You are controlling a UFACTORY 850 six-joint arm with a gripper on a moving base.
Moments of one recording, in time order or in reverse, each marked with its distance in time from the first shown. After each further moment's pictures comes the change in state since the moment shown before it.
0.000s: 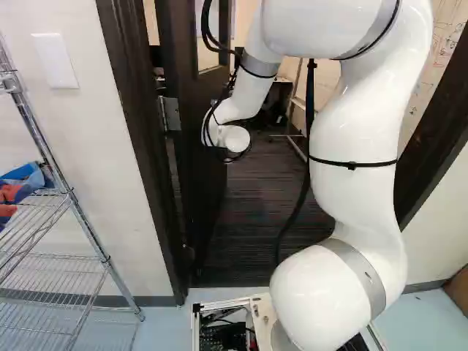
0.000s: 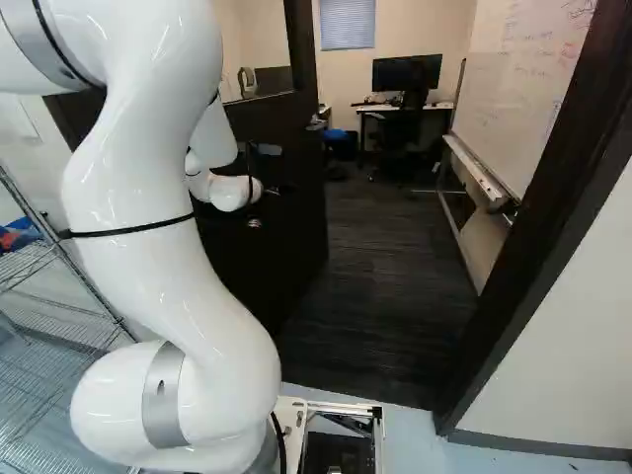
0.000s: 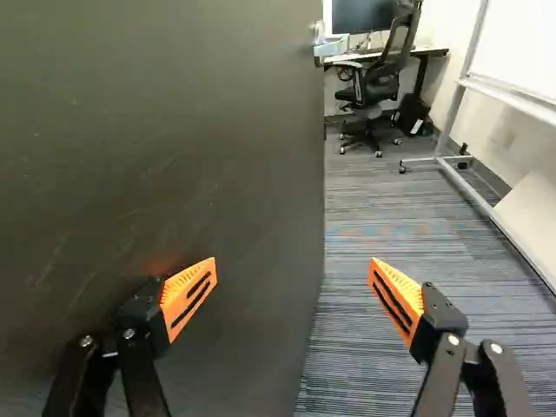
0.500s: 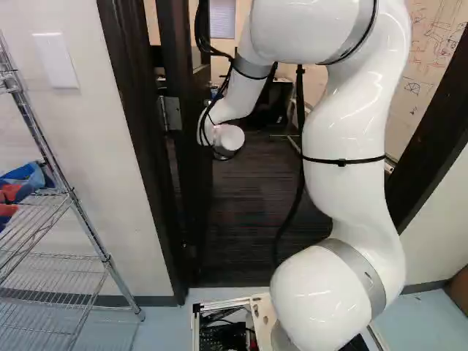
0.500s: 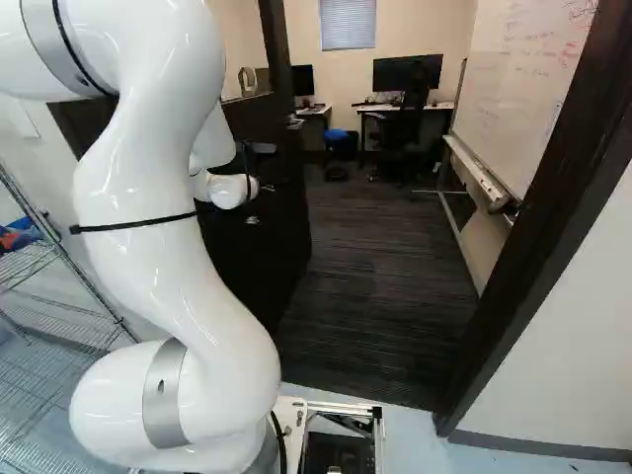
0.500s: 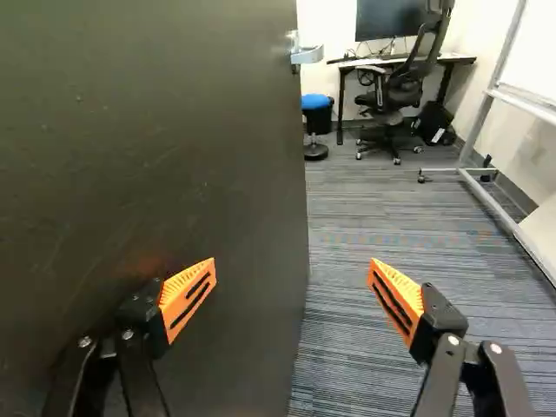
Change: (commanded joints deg) arm 1.1 -3.3 -4.0 -3.0 0.0 0.0
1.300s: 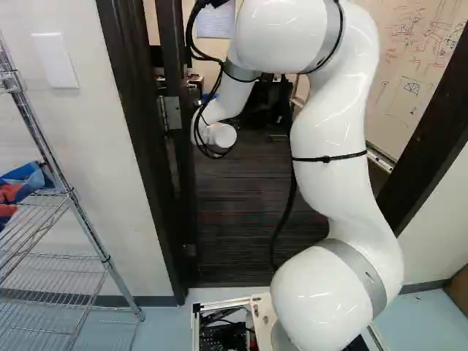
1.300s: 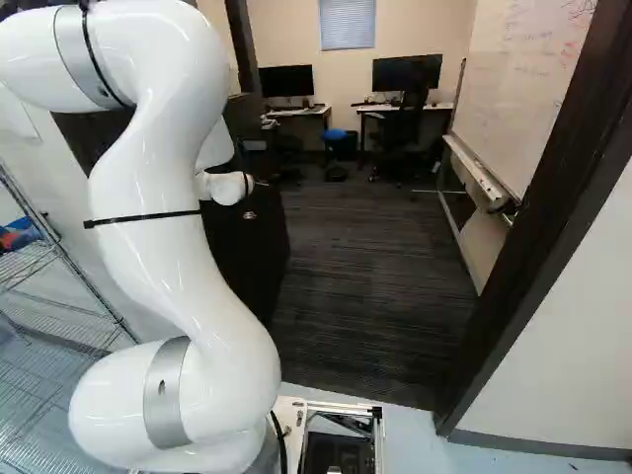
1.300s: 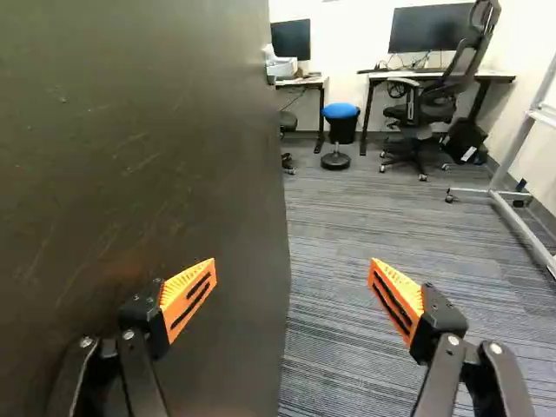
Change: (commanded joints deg) arm 1.7 -5.4 -6.9 -4.8 0.0 0.0
